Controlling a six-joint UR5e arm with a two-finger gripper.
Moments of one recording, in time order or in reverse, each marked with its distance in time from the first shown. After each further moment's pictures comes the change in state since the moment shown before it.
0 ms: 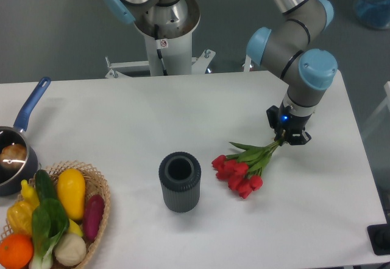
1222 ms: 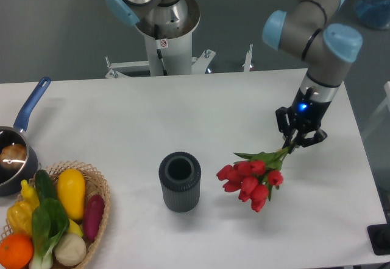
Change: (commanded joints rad) arm 0.106 0.041 0.074 0.002 -0.566 -0.093
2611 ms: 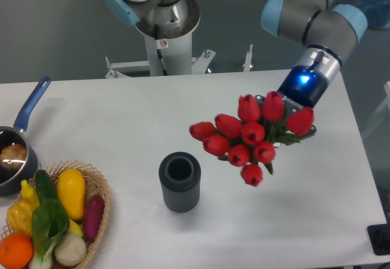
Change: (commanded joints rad) arm -0.077 0.097 -0.066 0.002 -0.646 -0.155
